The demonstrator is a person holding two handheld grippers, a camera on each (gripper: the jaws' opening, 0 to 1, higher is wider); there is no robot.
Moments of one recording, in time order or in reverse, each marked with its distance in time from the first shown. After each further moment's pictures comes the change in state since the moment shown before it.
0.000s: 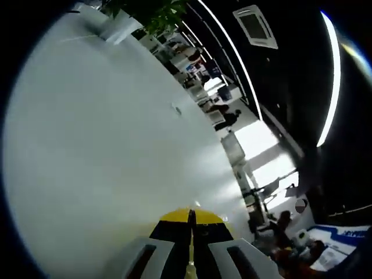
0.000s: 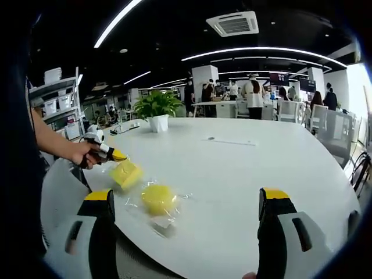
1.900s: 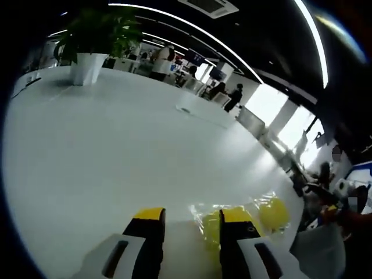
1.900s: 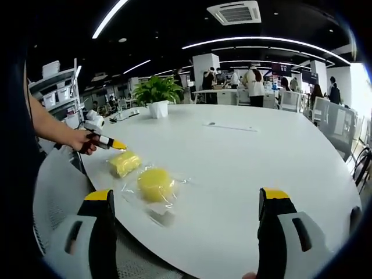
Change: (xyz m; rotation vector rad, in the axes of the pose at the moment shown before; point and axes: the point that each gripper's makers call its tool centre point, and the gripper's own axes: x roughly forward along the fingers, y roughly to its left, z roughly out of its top) left arm -0.004 0.066 0.023 0.370 0.031 0.174; right arm 0.009 -0.003 -0.030 -0.001 0.099 0.010
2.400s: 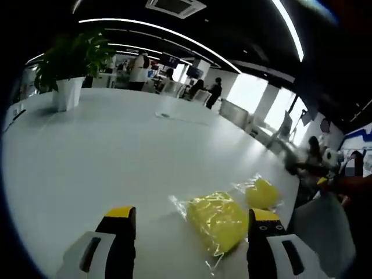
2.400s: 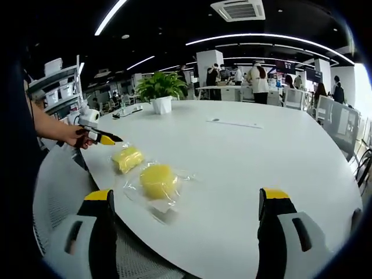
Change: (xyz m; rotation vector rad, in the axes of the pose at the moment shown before) left arm -0.031 -0.033 -0.006 0.237 -0.005 -0.090; right arm 0.006 0.002 -0.006 -0.001 0.040 0.025
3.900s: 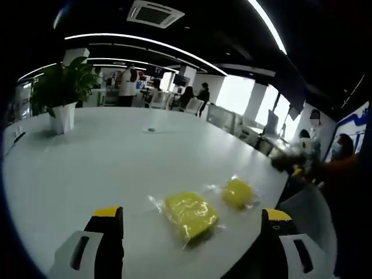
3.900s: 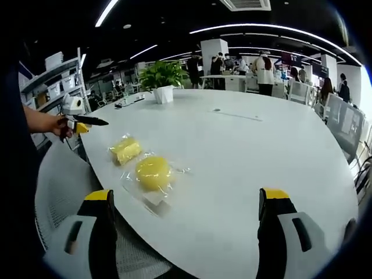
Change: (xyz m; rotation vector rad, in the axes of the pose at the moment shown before) left arm -0.047 -0.022 0.007 0.044 -0.042 -0.001; right arm -0.002 -0.015 -0.001 -0.024 0.093 0.039
